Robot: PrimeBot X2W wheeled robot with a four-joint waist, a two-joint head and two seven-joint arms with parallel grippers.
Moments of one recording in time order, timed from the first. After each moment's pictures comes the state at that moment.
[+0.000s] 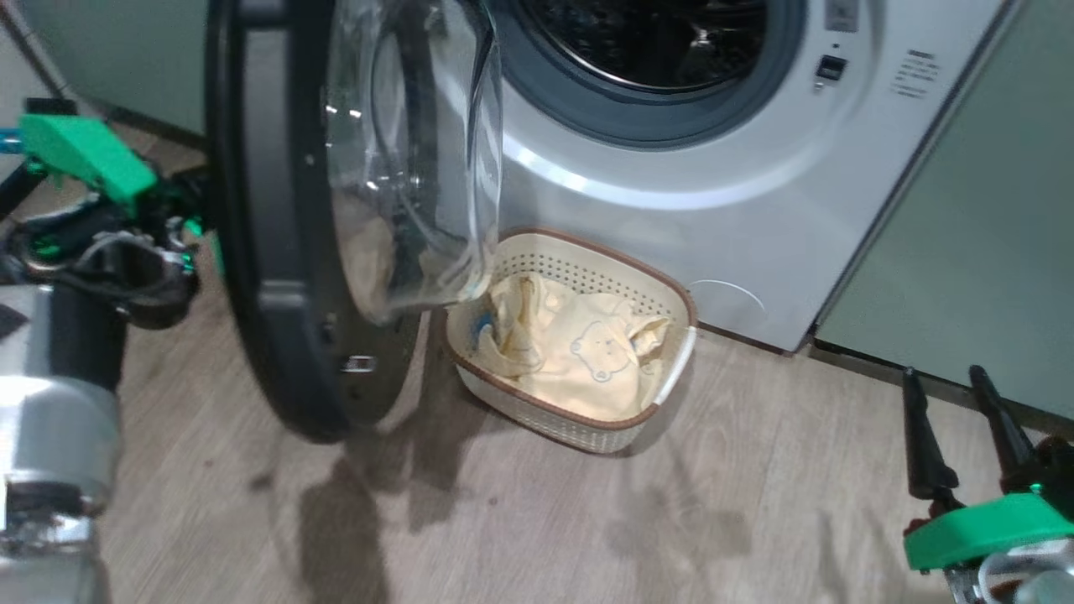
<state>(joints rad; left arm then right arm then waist) -0.86 0.31 0.13 0.82 -1.40 -0.07 0.89 -0.06 -0.12 0.05 0.21 0.23 0.13 -0.26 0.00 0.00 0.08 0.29</state>
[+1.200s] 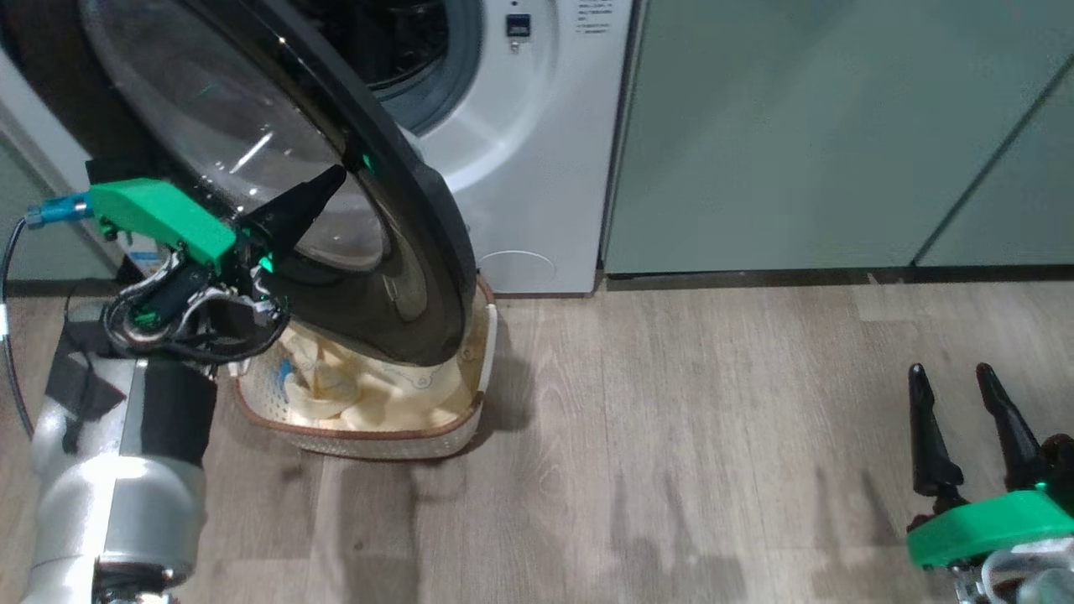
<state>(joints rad) -0.65 0.17 0.16 0.55 -1.38 -0.08 0.66 -0.07 -0.11 0.03 0.22 0.23 0.13 -0.26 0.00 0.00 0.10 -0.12</state>
